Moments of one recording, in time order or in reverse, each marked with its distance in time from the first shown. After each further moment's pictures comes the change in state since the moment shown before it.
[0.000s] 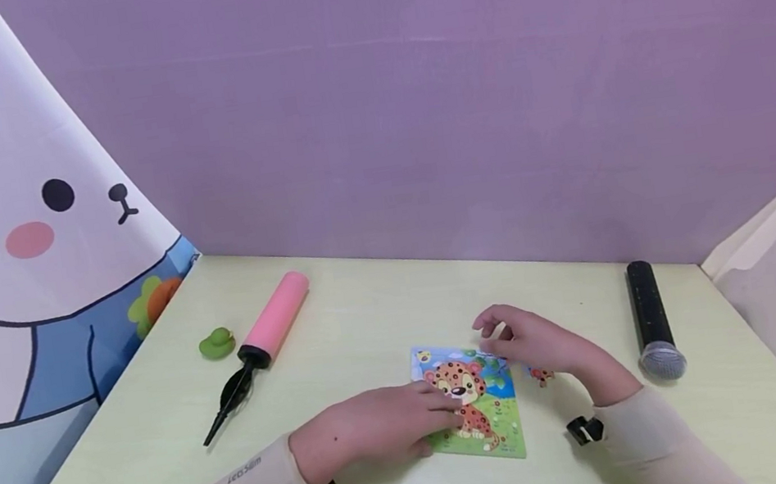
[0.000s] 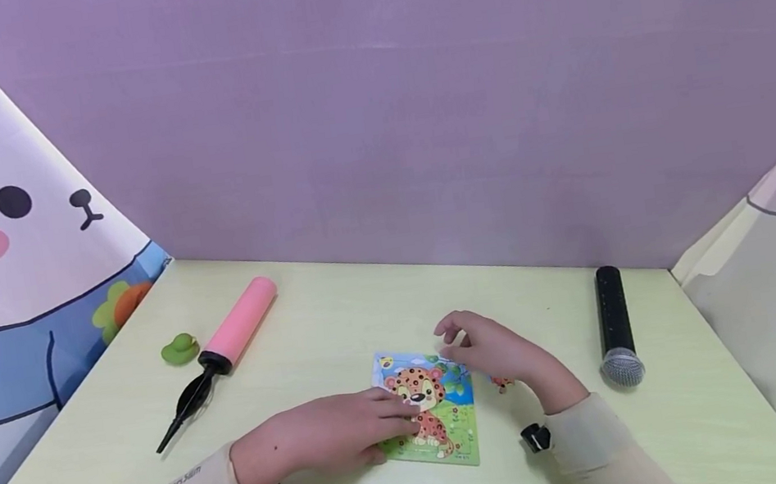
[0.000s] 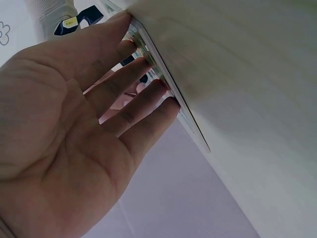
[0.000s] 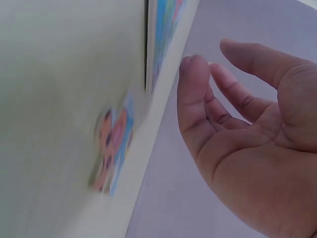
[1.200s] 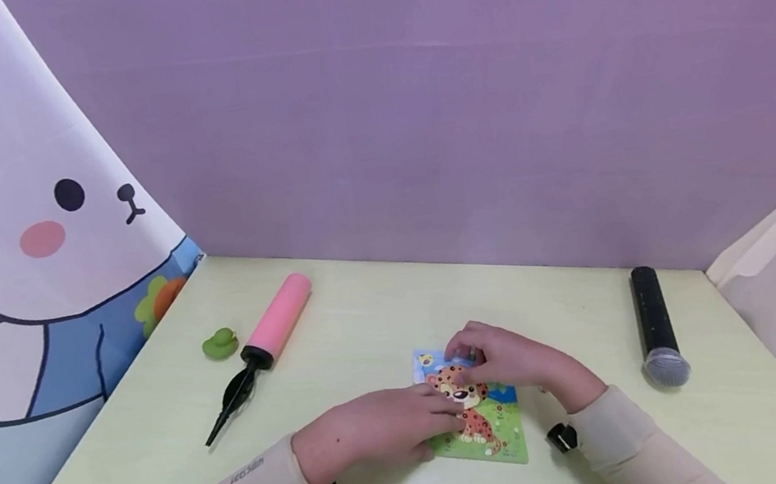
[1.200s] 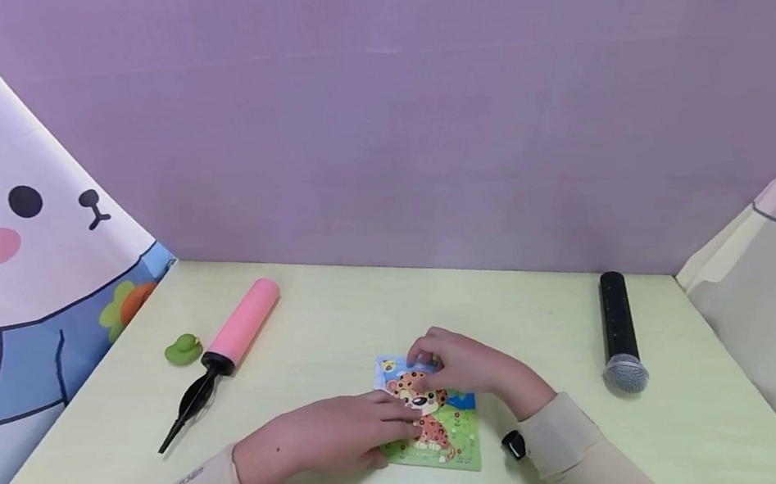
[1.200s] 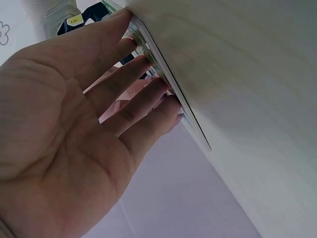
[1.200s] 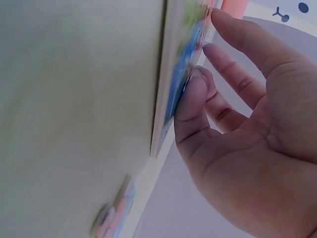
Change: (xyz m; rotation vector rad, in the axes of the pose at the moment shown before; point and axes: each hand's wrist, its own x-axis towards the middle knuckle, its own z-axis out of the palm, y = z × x) left_hand 0.003 -0.003 0.003 0.050 0.021 0.036; right_hand 0.019 -0.012 0.026 -0.185 -0.124 -0.151
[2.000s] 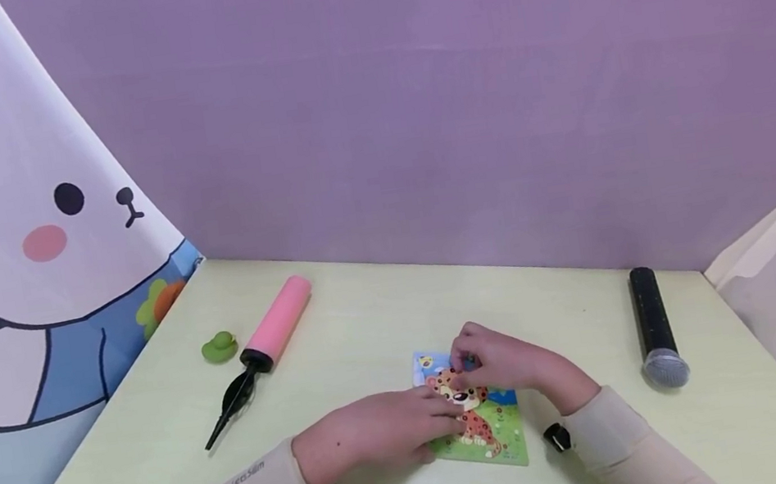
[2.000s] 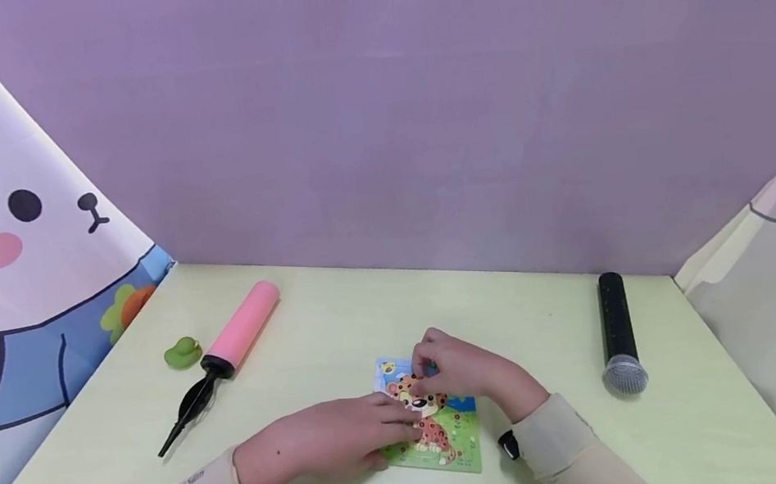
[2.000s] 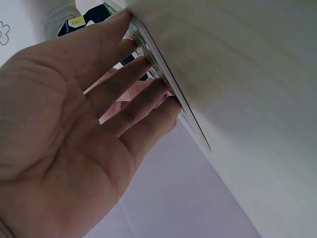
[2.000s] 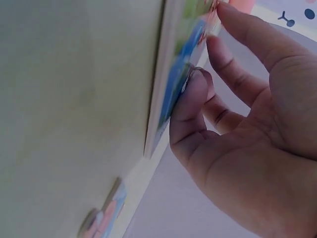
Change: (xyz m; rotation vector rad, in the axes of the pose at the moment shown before) left_hand -0.002 0.004 -0.004 0.008 0.002 -0.011; right_hand 0.002 -0.007 0.002 -0.052 -0.011 -0.010
